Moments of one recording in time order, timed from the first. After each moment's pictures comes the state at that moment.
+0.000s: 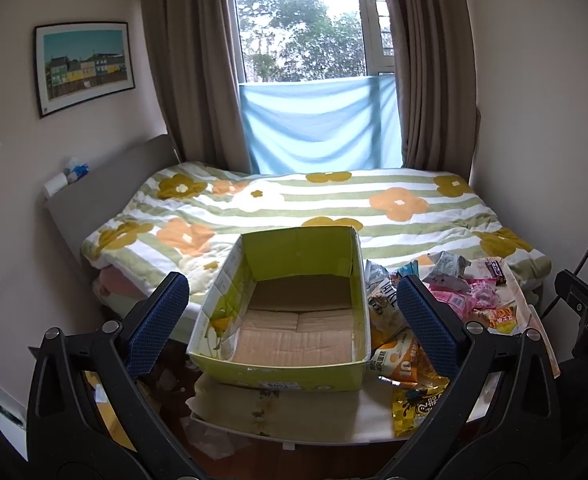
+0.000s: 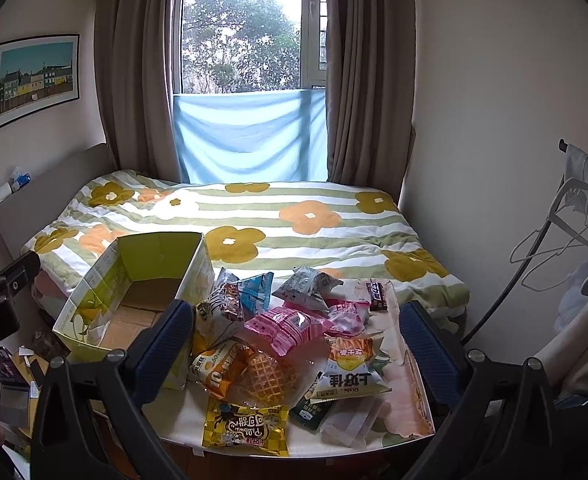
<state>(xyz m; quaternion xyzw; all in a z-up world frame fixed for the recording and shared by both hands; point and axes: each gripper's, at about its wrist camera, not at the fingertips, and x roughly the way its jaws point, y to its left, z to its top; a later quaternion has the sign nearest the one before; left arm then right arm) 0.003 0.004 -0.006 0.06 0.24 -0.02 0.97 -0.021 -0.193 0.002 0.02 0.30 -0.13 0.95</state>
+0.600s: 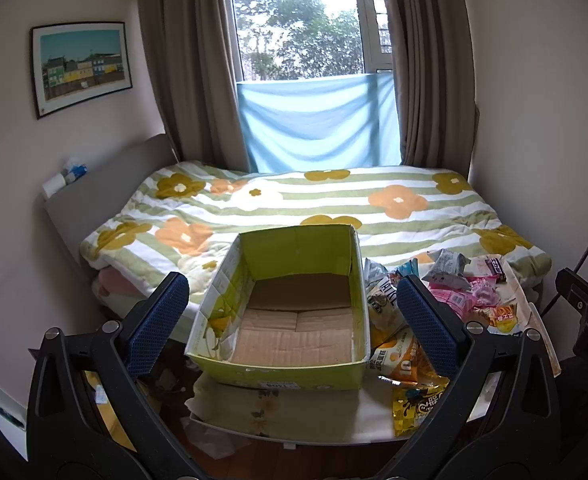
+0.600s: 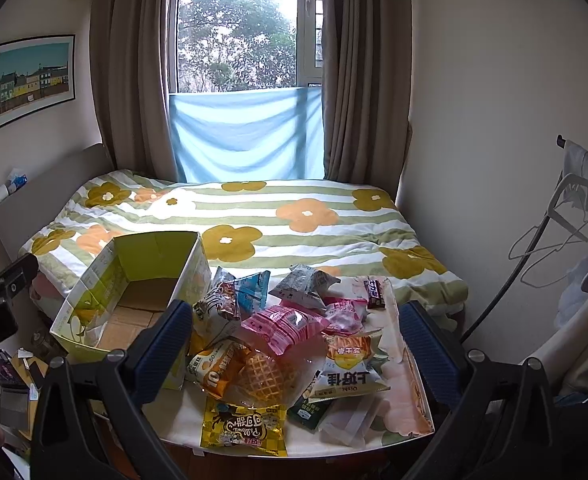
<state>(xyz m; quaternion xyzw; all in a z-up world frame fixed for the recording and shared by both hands) 0.004 0.005 -0.008 0.06 0.25 -0.02 0.97 -0.019 -0.193 0.001 0.02 0.30 -0.13 0.94</state>
